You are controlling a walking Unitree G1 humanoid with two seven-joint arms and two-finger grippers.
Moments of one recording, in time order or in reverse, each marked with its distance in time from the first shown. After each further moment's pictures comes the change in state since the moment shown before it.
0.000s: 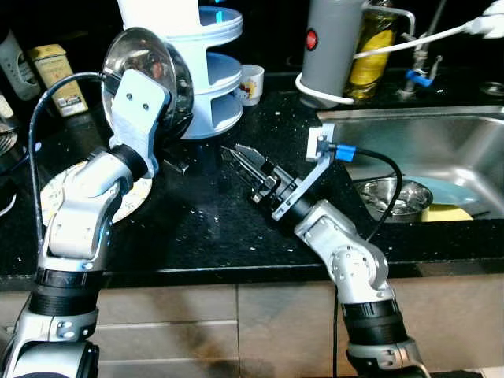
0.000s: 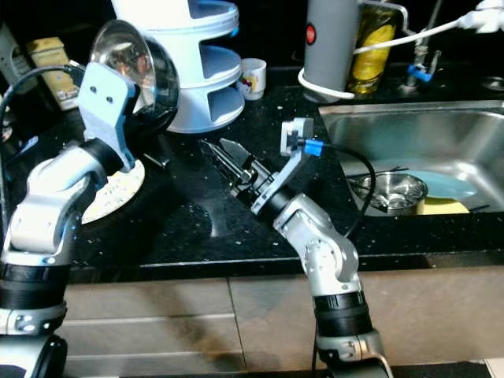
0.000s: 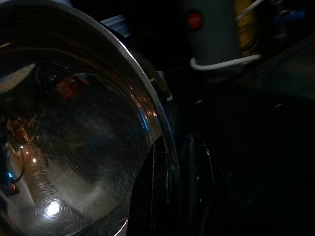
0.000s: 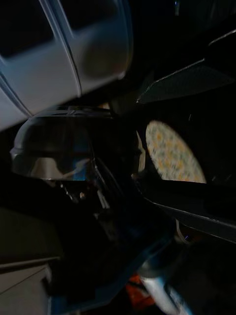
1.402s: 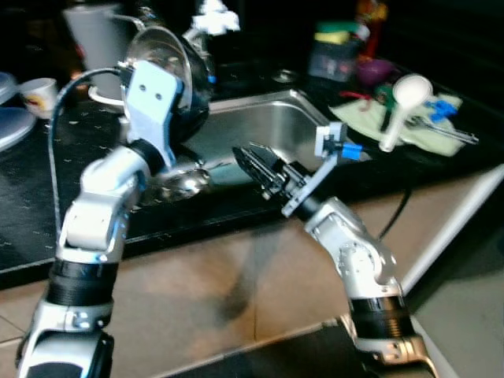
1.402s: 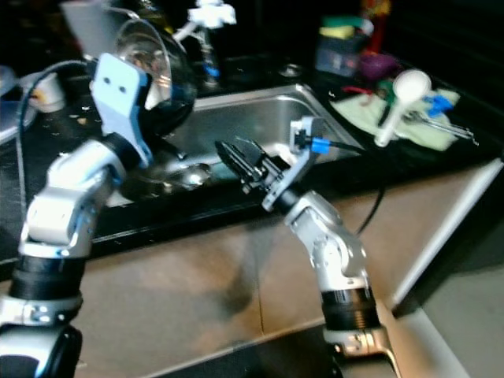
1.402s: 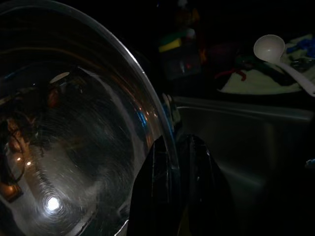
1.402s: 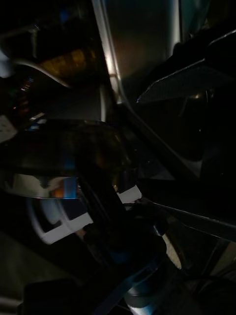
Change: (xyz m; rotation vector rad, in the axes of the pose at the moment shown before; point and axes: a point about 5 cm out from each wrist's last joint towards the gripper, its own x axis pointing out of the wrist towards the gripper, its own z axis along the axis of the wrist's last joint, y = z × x) left arm 0.011 -0.003 0.002 -0.093 -0.018 -0.002; right arm -0.005 -0.011 0.000 -0.049 0.020 -0.054
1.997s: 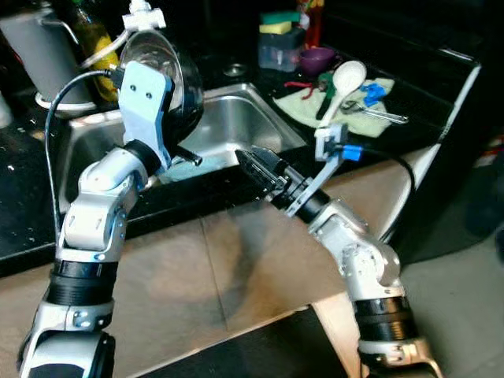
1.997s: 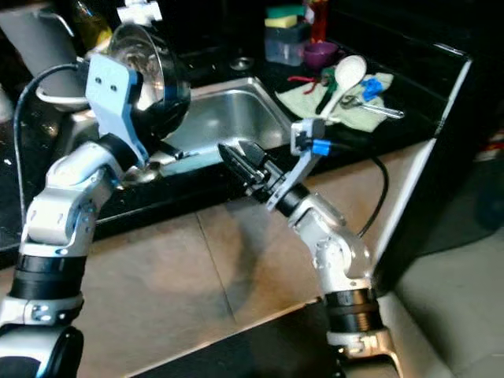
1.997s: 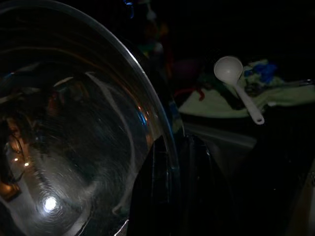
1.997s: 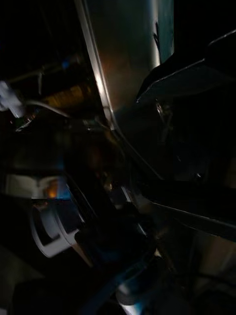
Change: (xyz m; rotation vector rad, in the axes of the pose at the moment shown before) left arm 0.001 0.002 0.001 -0.046 -0.026 0.027; right arm -0.001 0.000 0.000 -0.019 0.012 0.005
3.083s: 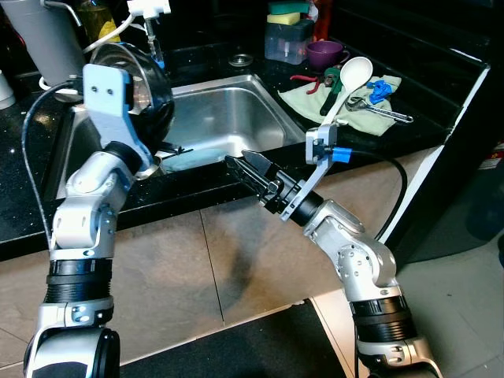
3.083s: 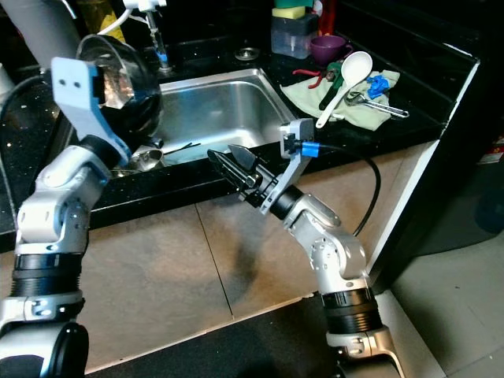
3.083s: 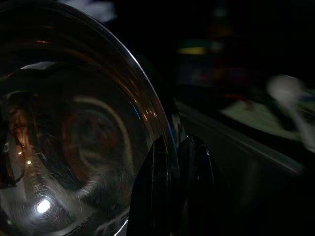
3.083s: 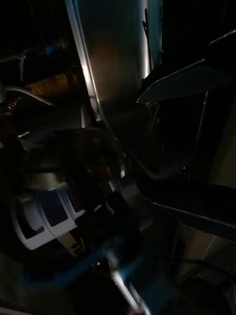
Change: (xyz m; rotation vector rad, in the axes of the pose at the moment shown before) left arm -0.015 0.046 -0.025 -0.218 0.022 0.290; right arm 0.002 0.005 -0.006 -0.013 0.042 0.034
